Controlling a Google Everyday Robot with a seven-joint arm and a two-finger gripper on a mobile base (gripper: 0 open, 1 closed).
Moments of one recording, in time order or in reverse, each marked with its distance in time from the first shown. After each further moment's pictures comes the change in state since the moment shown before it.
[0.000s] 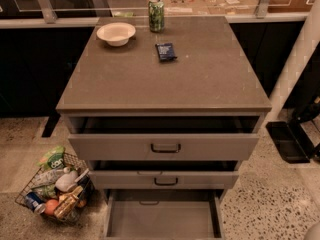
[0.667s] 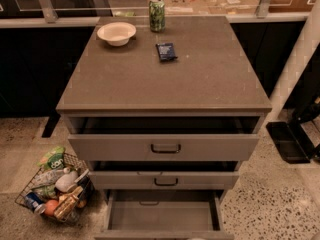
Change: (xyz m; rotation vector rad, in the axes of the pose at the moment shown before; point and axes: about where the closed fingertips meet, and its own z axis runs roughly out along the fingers) arm 0.018 -0.039 -0.004 0.124 0.097 0.002
